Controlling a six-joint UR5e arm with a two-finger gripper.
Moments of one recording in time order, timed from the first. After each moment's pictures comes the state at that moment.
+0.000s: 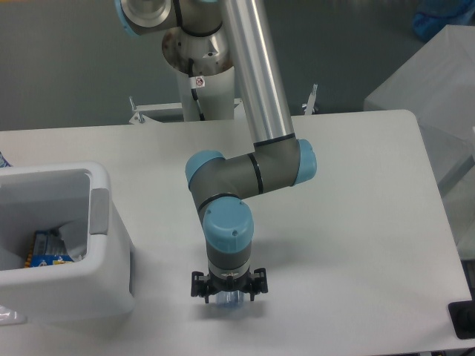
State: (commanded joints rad) arm 2.30 -2.27 -1.47 -0.84 1.53 0.26
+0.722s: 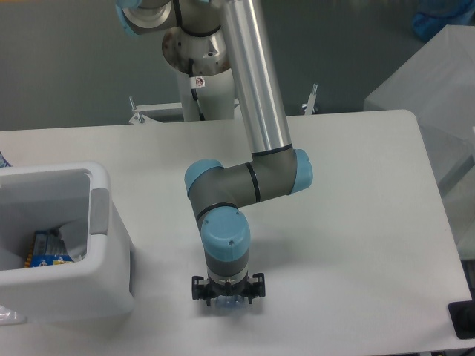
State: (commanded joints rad) arm 2.29 -2.28 -1.48 -0.81 1.54 0.25
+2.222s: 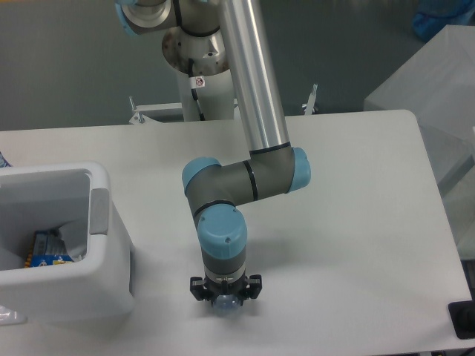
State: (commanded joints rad) arm 2.29 -2.26 -1.48 -0.81 1.54 0.27
